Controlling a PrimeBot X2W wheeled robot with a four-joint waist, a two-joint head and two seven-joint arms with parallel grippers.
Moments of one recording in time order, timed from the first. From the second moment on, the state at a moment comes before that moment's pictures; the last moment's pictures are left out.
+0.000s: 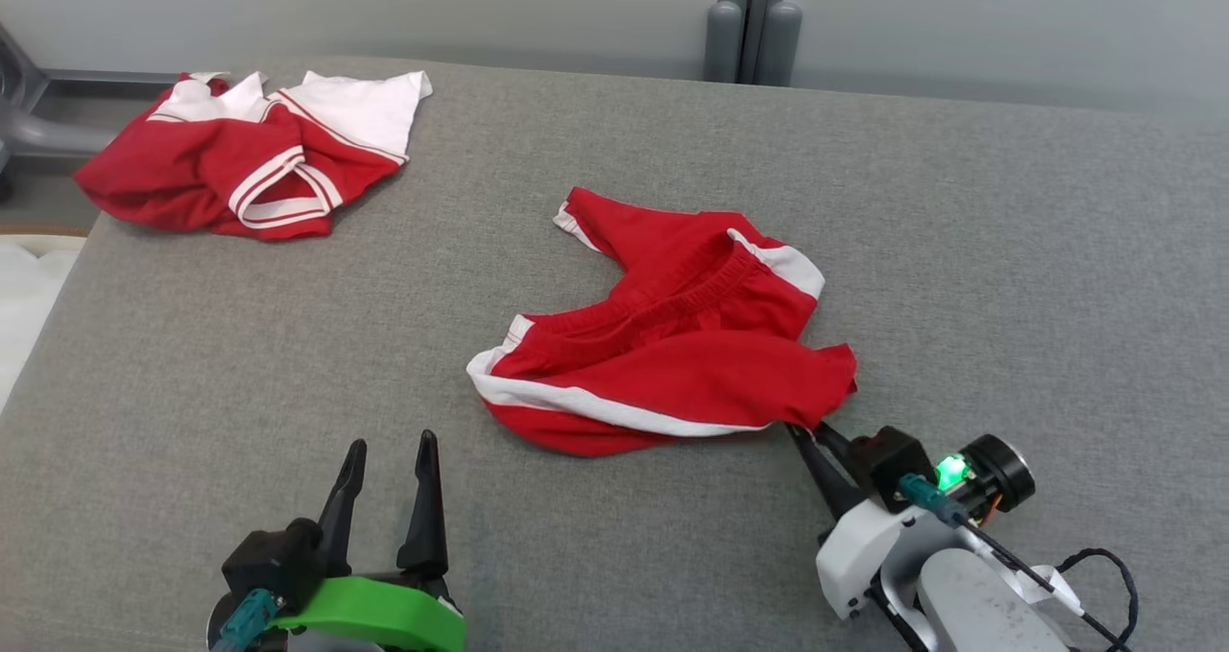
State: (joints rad) left arm -0.02 0.05 -0.19 0.24 -0.41 -0.08 -0.26; right arm -0.31 -0.05 0.28 0.59 -0.07 0.13 -0.26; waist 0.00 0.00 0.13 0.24
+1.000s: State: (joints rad) left arm 0.00 0.05 -0.19 0.23 -0.40 -0.10 -0.26; right arm -0.22 -0.05 -0.05 0.60 -0.13 0.13 -0.26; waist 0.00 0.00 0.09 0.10
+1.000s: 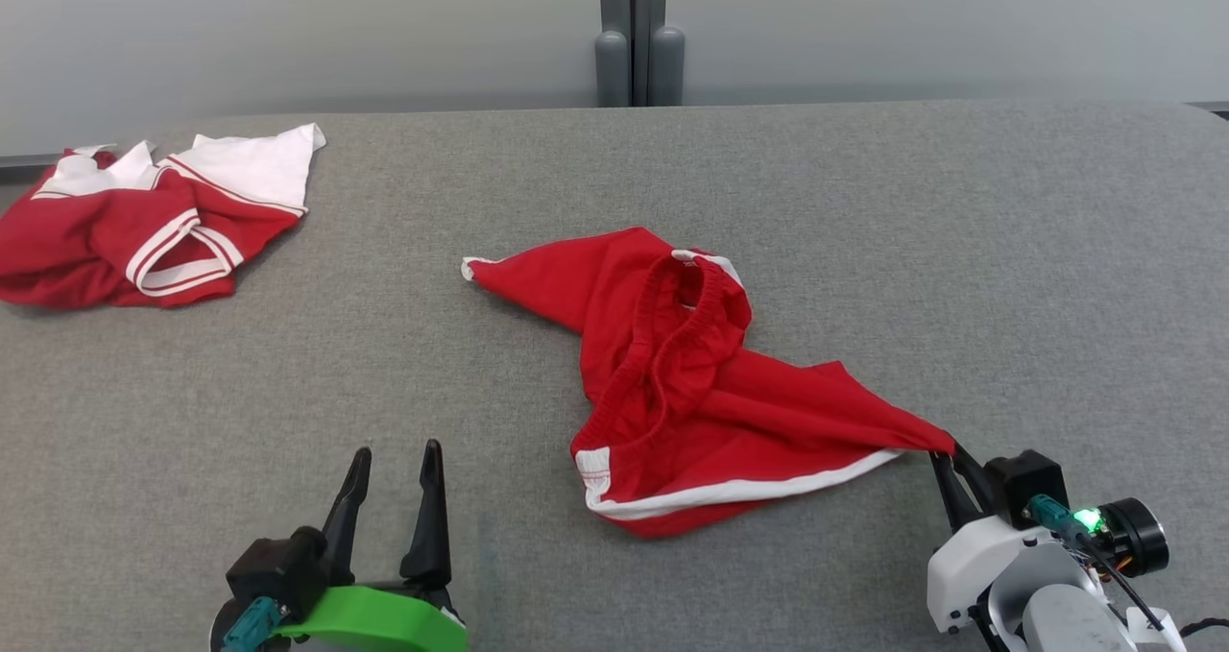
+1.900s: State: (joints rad) left arm -0.16 0.17 -0.60 0.34 -0.37 -0.13 -0.21; right arm -0.09 -0.05 -0.14 0.42 -0.12 0.13 -0.26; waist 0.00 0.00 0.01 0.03
